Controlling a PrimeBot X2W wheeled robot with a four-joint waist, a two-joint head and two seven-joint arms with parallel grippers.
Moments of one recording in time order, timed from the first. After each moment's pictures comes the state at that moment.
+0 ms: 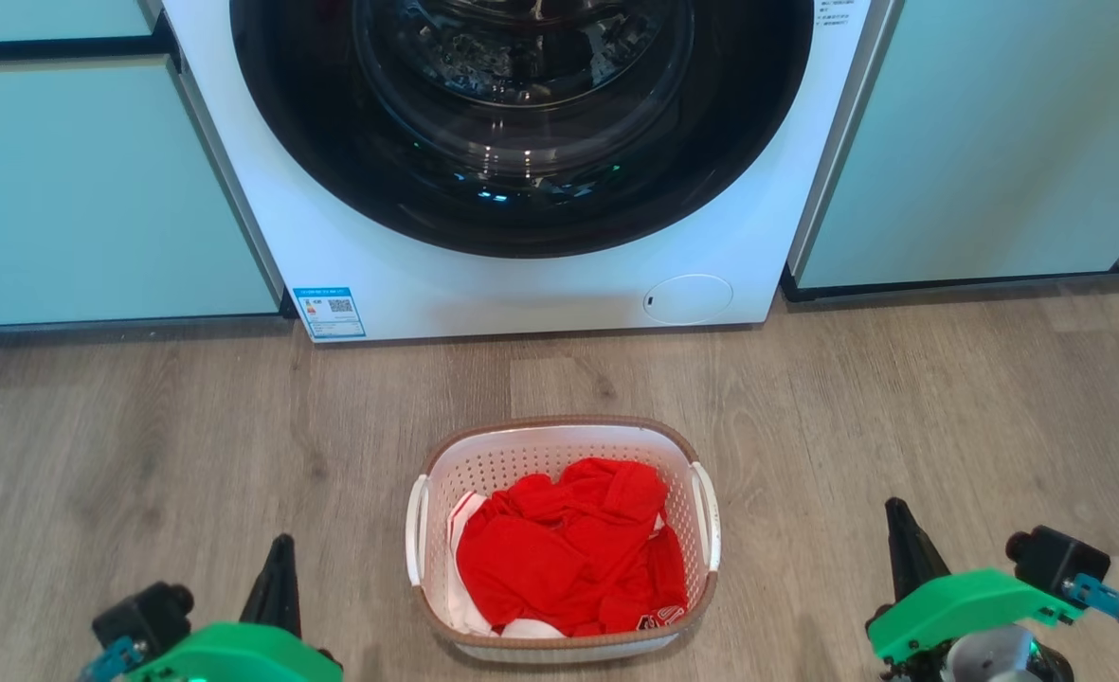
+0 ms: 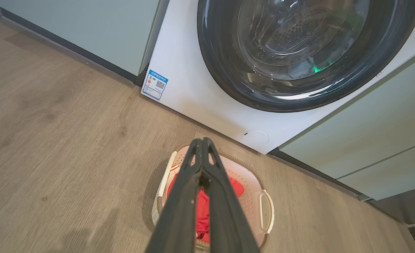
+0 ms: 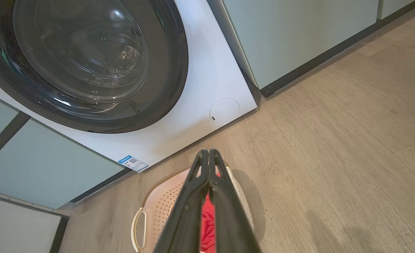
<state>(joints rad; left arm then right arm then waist) 0.13 0.06 -0.11 0.23 -0.64 -0.01 -0.14 0.02 -0.04 0.07 0.33 0.70 0.13 -0.15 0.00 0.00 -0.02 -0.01</state>
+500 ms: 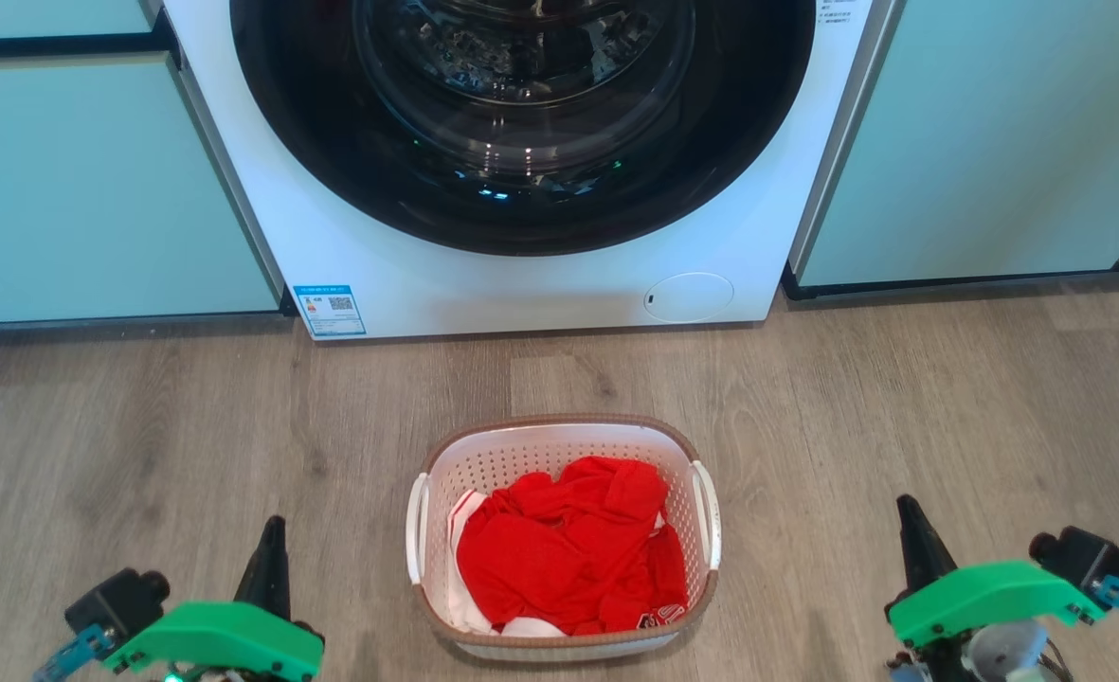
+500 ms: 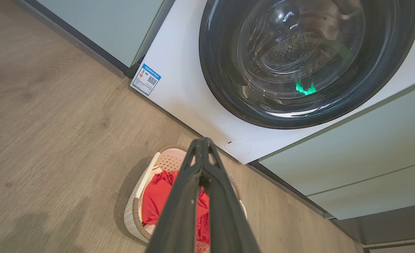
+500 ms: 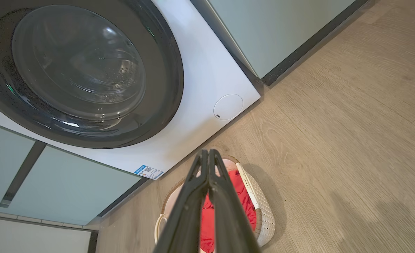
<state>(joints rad) 0.10 0.06 -0.08 0.24 -0.80 -0.03 -0.11 0.02 -0.04 0.04 0.32 0.85 0.13 -0.11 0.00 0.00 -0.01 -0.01</state>
